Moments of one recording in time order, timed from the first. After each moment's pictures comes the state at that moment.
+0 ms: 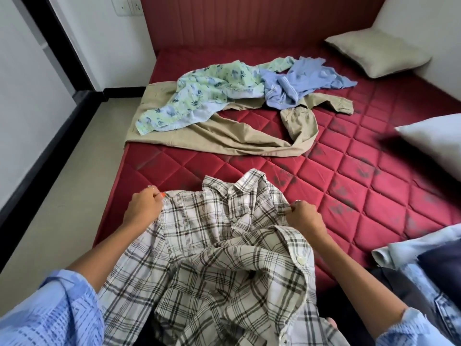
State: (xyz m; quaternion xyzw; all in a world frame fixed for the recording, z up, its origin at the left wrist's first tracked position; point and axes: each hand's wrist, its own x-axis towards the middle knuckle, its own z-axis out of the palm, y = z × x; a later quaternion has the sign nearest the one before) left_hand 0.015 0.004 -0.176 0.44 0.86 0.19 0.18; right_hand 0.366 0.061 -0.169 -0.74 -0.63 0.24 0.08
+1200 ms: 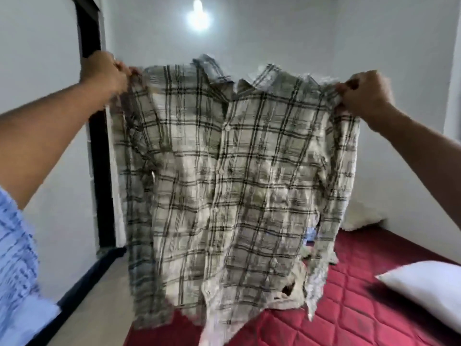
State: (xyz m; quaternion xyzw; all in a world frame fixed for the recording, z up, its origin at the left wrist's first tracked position) left_hand 0.001 -0.052 0.412 0.46 0.64 0.56 -0.24; right_hand 0.430 0.066 0.386 -0.48 -0.64 -0.15 0.58
